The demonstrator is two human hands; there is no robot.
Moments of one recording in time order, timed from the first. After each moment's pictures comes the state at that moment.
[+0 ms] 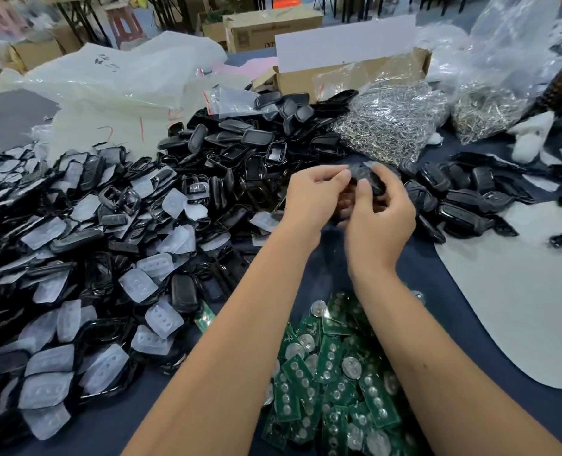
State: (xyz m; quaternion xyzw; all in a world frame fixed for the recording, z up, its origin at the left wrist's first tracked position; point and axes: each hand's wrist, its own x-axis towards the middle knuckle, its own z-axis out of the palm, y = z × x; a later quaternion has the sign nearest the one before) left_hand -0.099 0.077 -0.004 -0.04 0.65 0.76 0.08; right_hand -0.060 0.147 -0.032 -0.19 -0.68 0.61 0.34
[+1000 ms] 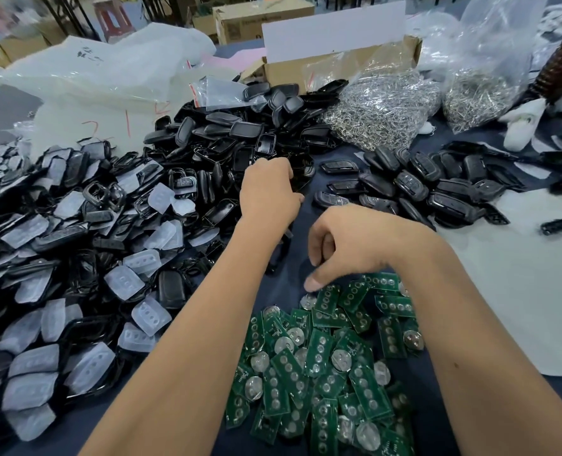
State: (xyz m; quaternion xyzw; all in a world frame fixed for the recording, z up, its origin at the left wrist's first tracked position) left_hand -0.127 0.033 -0.017 0.04 0.98 0.20 -0.09; right_hand -0.048 0.184 0.016 0.17 -0.94 0.20 -0.22
